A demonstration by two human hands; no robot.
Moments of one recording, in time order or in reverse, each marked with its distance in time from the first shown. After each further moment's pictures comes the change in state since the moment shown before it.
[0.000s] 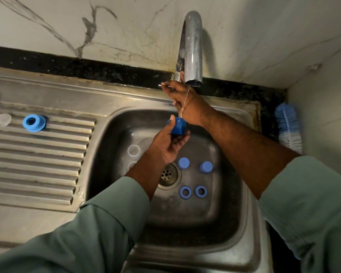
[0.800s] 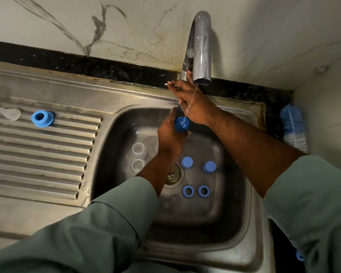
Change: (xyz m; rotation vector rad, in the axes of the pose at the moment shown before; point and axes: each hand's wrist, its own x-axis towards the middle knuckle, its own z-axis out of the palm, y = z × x) left_hand -0.006 -0.003 0.000 1.013 0.173 0.778; right_hand -0.003 -0.009 -0.008 0.018 0.033 0.026
